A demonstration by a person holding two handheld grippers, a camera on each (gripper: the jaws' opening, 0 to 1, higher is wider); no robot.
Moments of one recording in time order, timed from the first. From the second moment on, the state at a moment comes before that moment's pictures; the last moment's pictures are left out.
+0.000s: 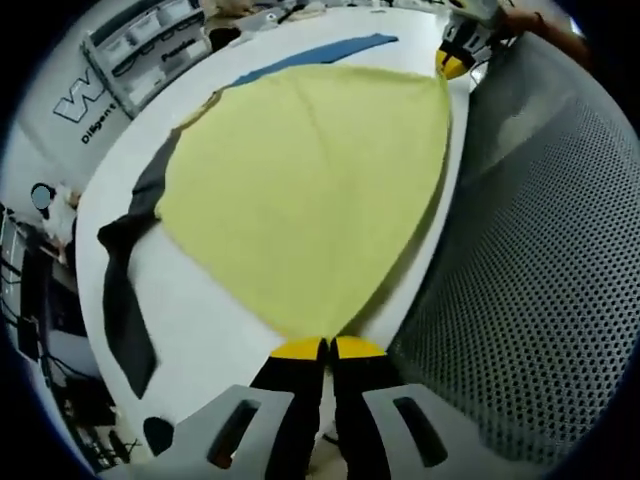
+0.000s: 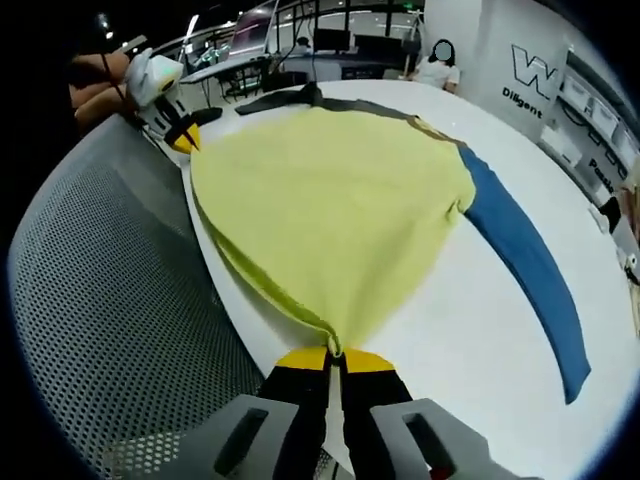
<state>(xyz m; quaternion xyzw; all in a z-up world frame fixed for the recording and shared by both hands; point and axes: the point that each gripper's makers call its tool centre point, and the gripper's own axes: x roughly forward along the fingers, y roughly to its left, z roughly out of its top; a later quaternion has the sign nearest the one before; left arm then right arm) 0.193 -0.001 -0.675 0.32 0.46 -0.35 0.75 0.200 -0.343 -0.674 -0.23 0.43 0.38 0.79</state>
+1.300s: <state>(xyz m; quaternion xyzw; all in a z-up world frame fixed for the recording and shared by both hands) 0.204 -0.004 -0.635 0.01 0.43 -0.24 0.87 0.280 -0.417 -0.598 0.05 0.35 0.18 0.92</state>
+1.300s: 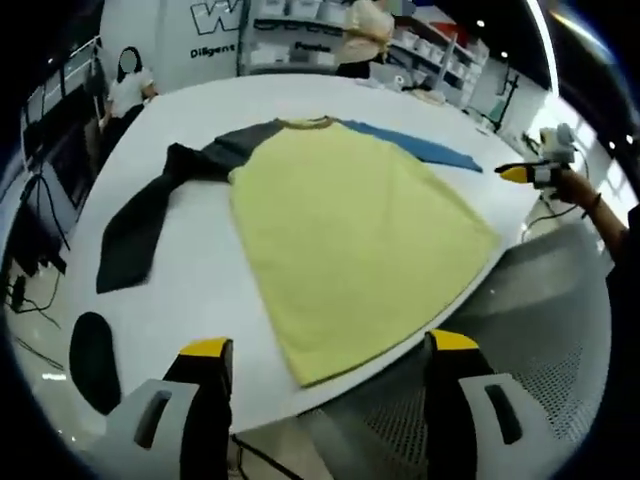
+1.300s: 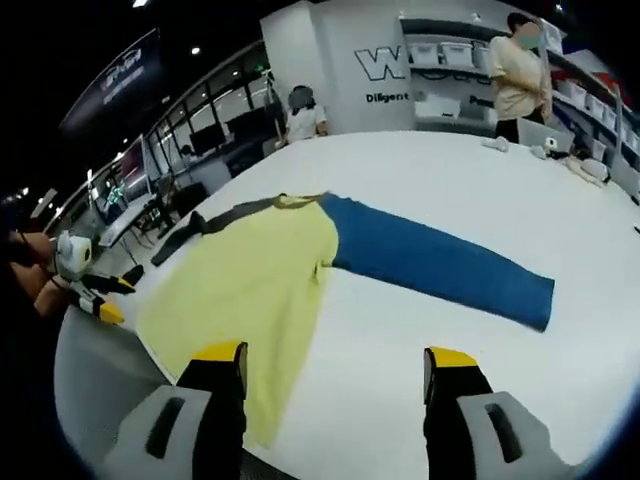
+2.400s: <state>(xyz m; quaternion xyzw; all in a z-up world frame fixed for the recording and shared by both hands) 0.218 -0.009 -0.628 0.03 0.38 -0.21 0.90 0.362 -0.576 -0.658 0.09 0.35 -0.05 0.93</state>
